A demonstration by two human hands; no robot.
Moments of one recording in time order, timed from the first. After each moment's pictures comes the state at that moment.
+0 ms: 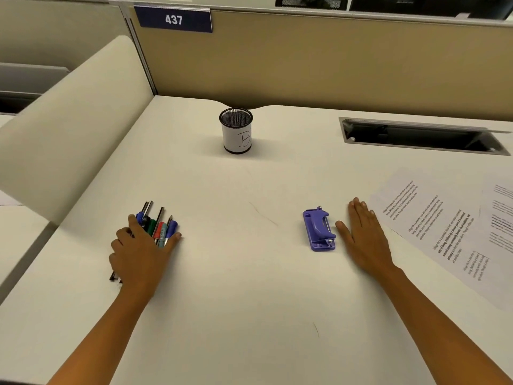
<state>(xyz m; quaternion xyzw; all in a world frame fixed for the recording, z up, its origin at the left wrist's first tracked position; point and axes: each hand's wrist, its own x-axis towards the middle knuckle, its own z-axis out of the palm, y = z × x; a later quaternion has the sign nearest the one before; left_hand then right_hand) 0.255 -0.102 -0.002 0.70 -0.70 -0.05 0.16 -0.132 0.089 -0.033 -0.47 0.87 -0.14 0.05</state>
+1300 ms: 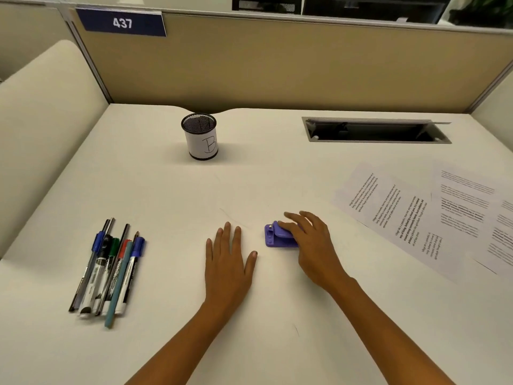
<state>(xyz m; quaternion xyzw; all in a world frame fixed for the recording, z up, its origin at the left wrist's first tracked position) 0.117 -0.007 -0.033 0.42 -0.88 -0.16 0.14 -0.056 0.088 0.001 -0.55 0.81 -0.21 0.02</state>
